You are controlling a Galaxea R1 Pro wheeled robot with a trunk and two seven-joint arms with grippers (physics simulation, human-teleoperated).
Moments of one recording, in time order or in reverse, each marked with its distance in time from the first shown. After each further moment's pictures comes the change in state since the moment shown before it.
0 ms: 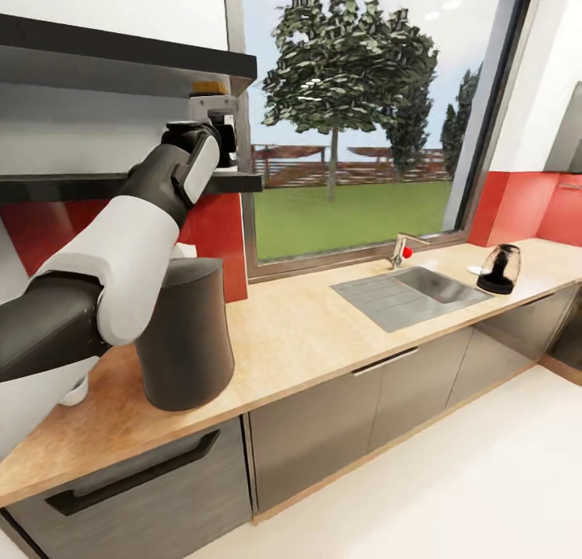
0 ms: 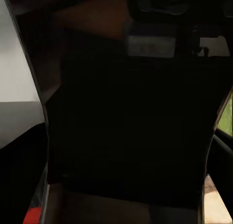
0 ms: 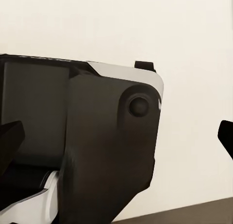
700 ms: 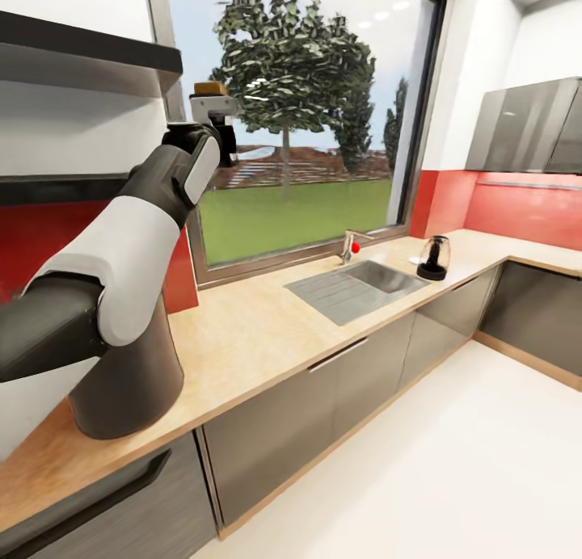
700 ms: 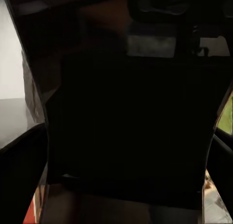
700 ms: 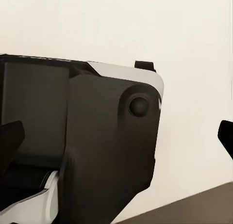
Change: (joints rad) left arm 0.002 -0.001 0.001 0.001 -0.001 0.000 0.001; right arm 0.000 0.000 -0.001 0.000 -0.002 0.001 0.000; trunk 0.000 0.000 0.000
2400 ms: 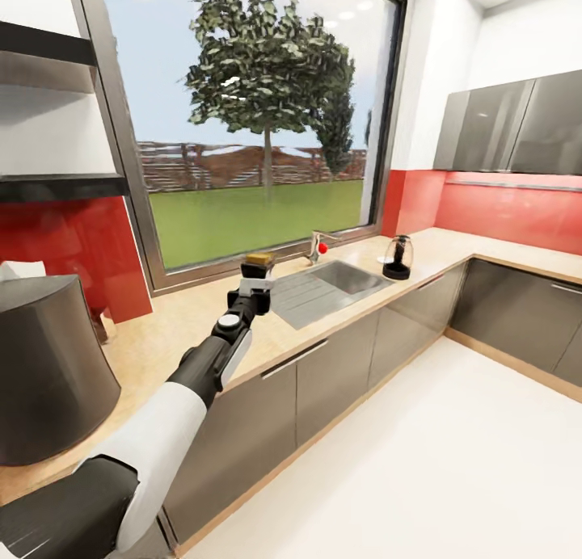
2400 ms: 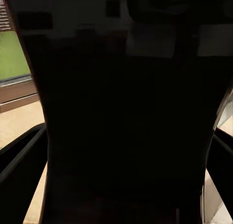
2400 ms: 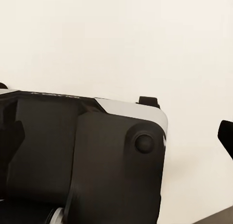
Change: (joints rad) left arm 0.741 -0.008 -0.201 -0.206 0.000 -0.281 -0.081; right arm 0.000 0.000 -0.002 -0.042 -0.003 -0.102 -0.002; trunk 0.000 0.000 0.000
